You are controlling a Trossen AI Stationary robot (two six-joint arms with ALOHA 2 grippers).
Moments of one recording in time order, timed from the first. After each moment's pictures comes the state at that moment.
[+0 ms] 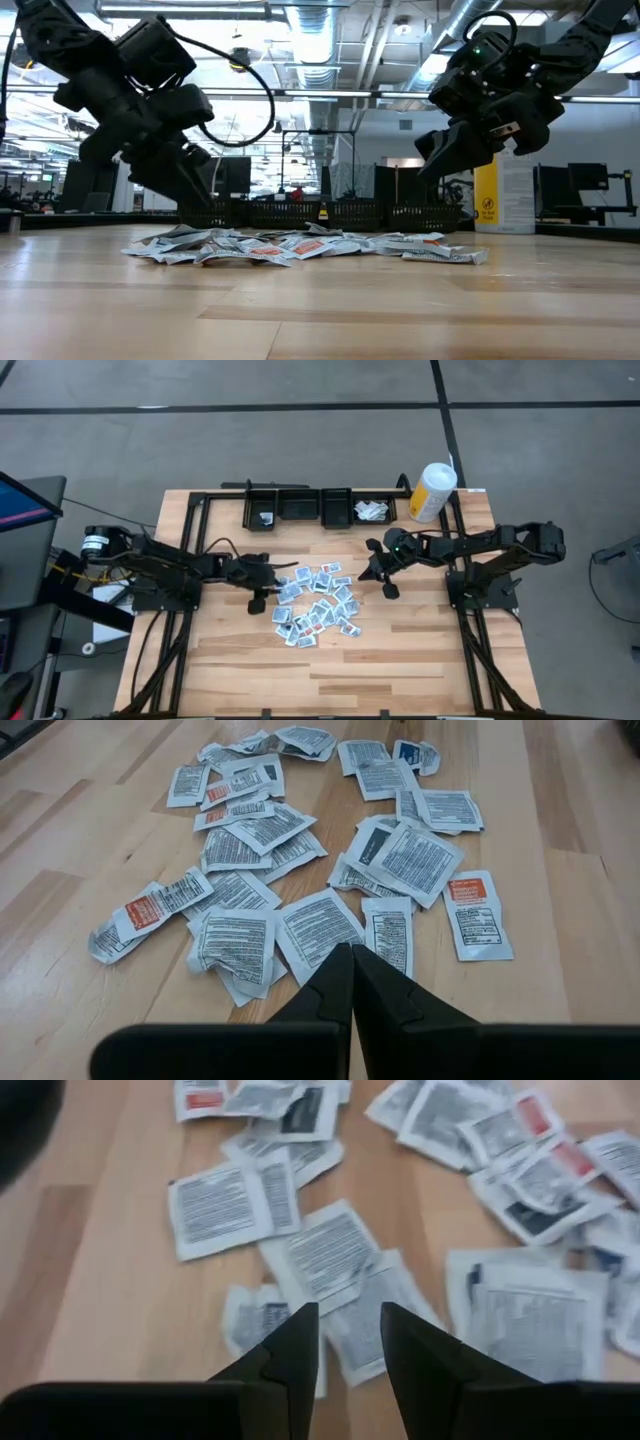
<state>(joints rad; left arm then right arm) 0.00 1.15 0.36 0.20 0.01 0.11 -0.23 1.36 0.46 0.24 -0.42 -0.29</state>
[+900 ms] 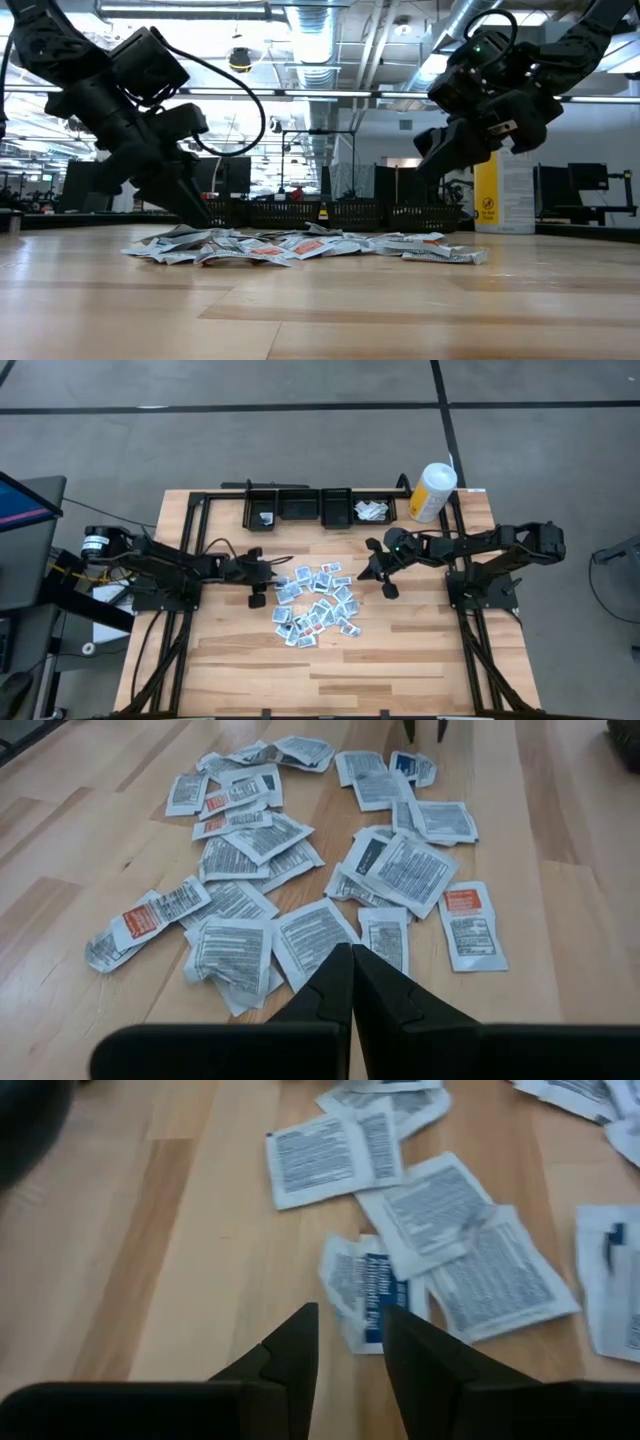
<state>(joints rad) 0.03 1.15 0.30 0.24 -0.15 0.13 -0.23 1.36 0.46 0.26 -0.42 -0.30</state>
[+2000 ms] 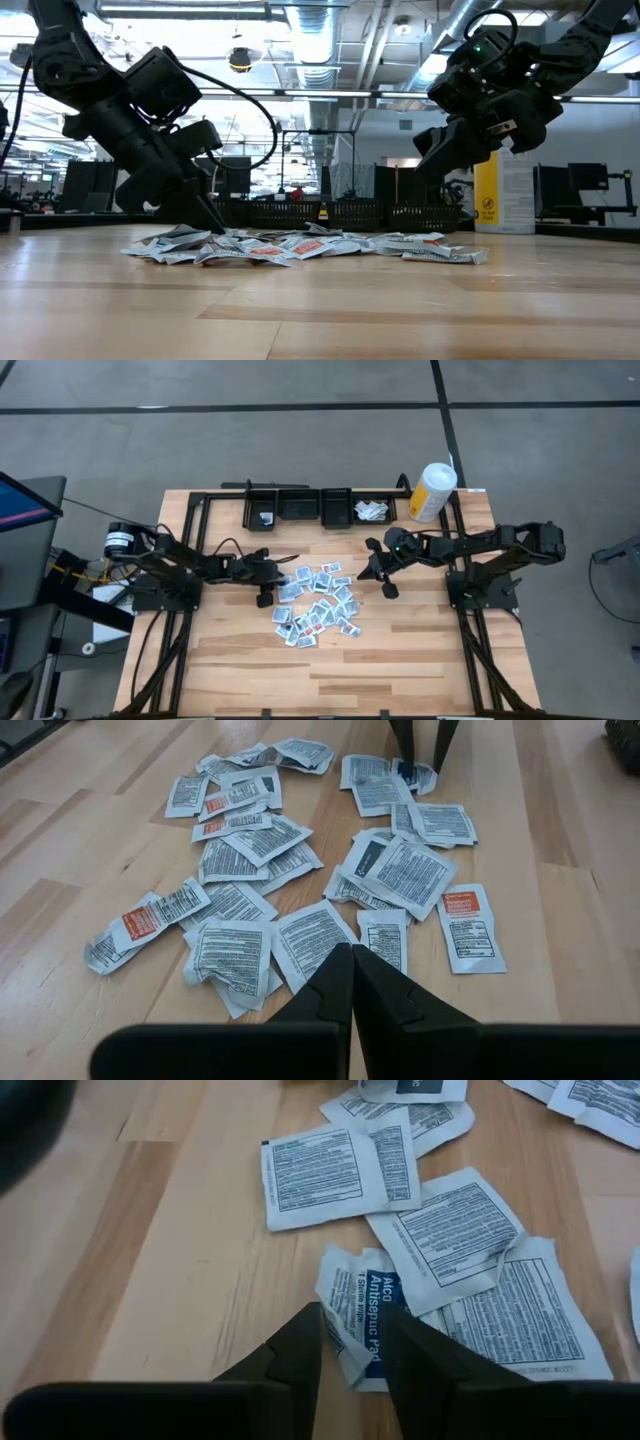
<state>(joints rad) 0.06 1.37 0.30 0.46 -0.10 0.10 -0.23 1.36 0.46 0.27 -0.42 -0.30</state>
